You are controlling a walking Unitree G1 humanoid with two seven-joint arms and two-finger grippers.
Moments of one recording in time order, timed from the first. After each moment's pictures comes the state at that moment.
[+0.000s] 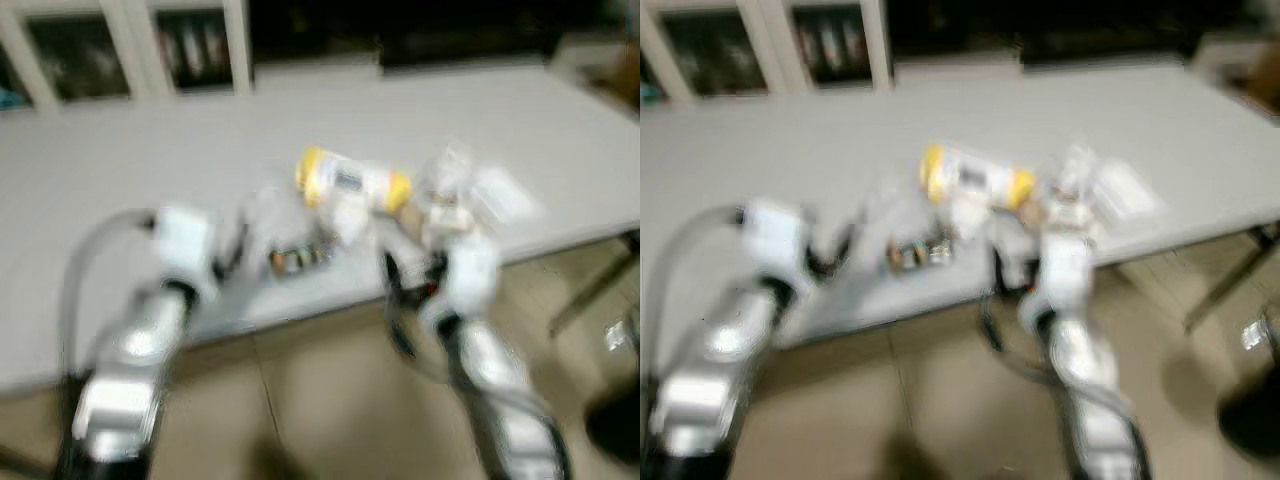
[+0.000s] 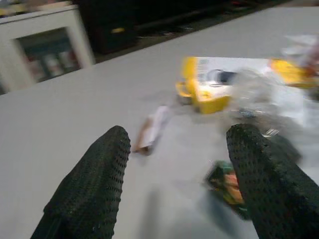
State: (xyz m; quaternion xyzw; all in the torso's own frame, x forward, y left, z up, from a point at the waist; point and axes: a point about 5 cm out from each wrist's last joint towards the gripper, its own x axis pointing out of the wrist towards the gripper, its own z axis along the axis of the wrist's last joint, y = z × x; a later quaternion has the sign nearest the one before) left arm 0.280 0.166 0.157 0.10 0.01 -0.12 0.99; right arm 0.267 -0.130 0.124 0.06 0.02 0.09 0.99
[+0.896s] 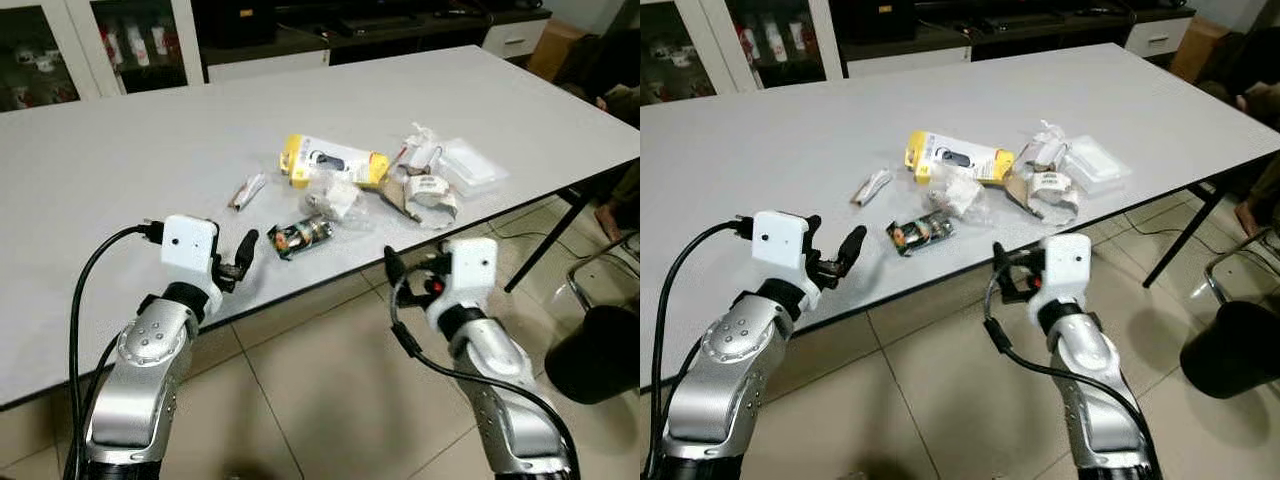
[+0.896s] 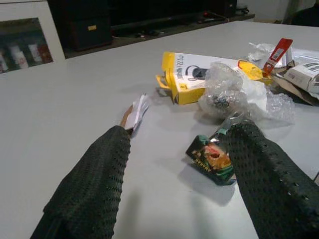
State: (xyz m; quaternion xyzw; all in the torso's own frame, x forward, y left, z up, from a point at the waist) left arm 0.275 0.164 0.157 0.06 0.00 -0.10 0.99; right arm 0.274 -0.130 0.128 0.03 0.03 0.12 0.99
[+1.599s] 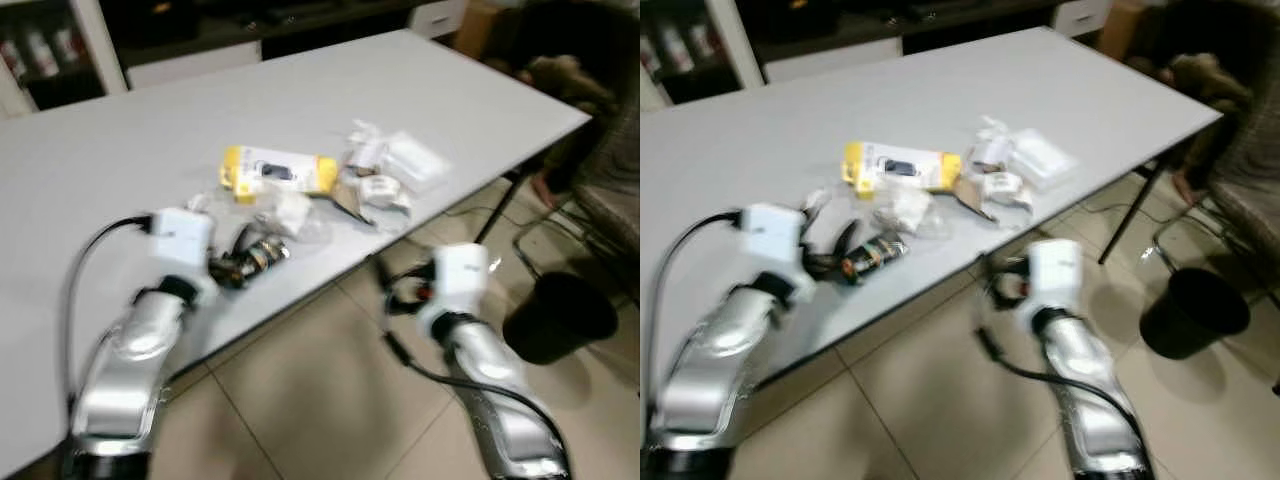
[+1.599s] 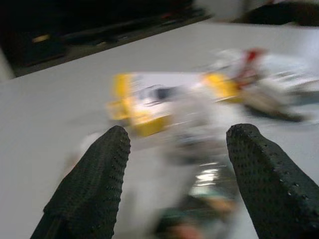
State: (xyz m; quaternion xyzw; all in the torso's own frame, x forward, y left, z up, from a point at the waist) left arm 0.280 0.181 0.160 0.08 0.00 -0.08 0.99; right arm 0.270 -0.113 0.124 0.03 0.04 0.16 0.99
